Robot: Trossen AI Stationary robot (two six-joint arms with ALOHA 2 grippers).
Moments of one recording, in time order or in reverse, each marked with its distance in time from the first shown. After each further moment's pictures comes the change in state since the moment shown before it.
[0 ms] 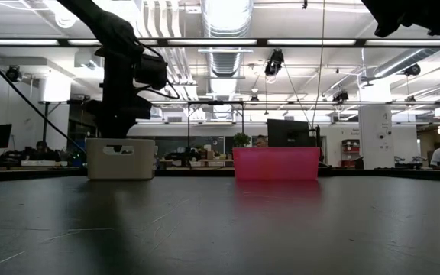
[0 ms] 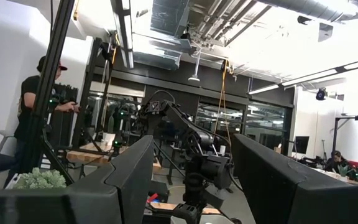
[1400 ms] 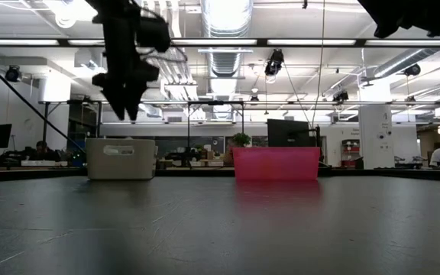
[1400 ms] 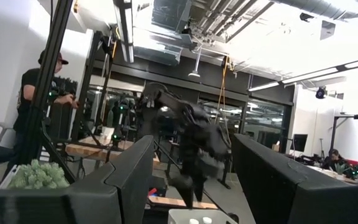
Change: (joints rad) left arm -0.089 -0.089 0.143 -0.118 -0.004 0.027; right arm 0.000 0.000 0.000 -0.018 0.000 -0.016
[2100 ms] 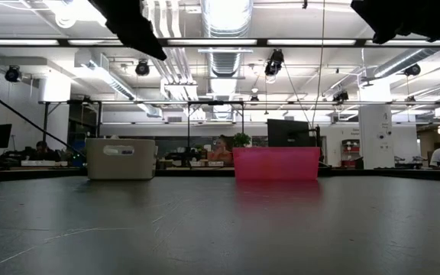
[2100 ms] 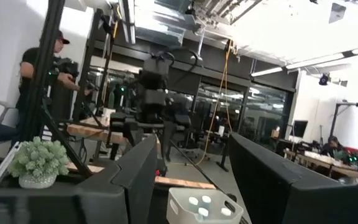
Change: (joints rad) left arm -0.506 -0.284 -0.130 0.443 0.060 0.325; right arm 0.000 -0.001 0.000 -0.080 0.003 -0.020
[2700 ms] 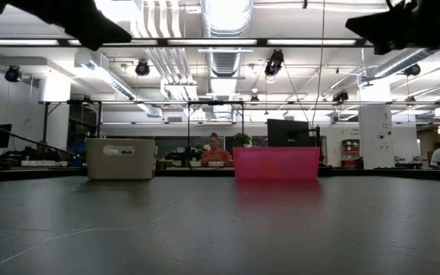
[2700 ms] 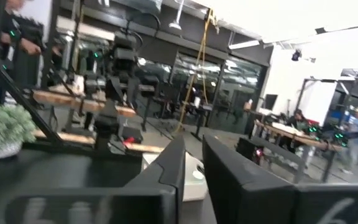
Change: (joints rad) left arm -0.002 -0.499 -0.432 0.339 0.004 0.075; right arm -0.006 -0.002 0.000 -0.110 0.126 -0.047
